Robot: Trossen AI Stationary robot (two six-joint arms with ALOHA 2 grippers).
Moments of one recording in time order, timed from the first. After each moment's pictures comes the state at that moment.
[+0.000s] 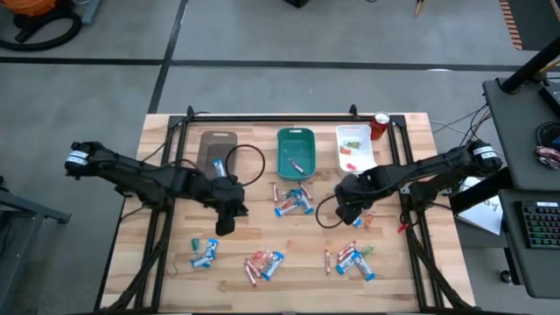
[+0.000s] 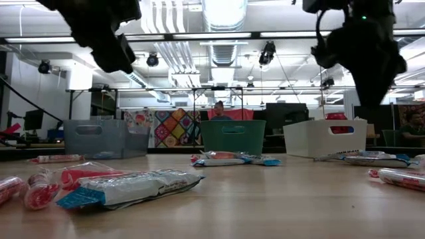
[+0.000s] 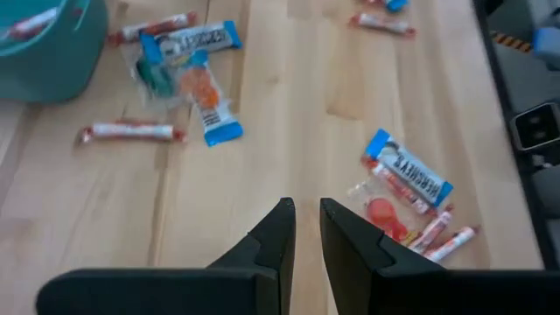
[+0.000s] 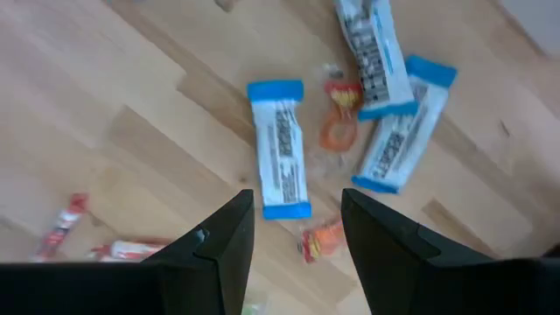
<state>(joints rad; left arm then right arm) -0.20 1.17 0.80 -0.43 0.01 -0.32 0.16 1.37 0.97 -1.06 -0.02 1.03</state>
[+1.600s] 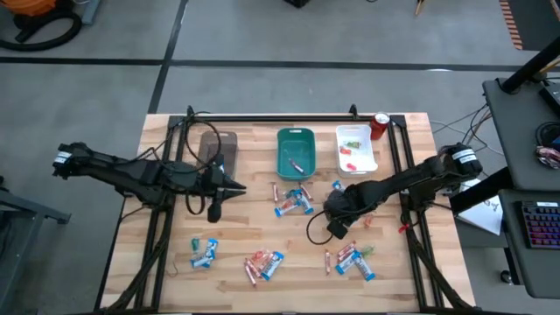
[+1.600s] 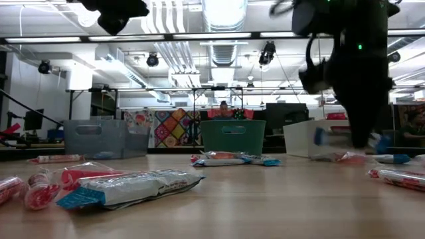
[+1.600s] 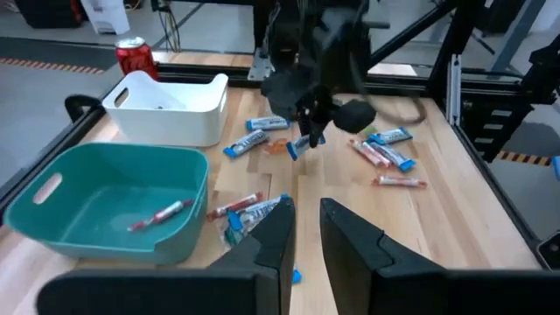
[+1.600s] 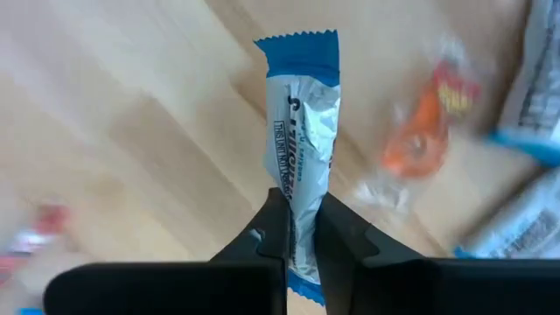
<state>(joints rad) -0.21 0.91 0.74 -0.20 -0.23 -0.14 0.23 1.56 0.90 -0.75 -0.02 0.90</state>
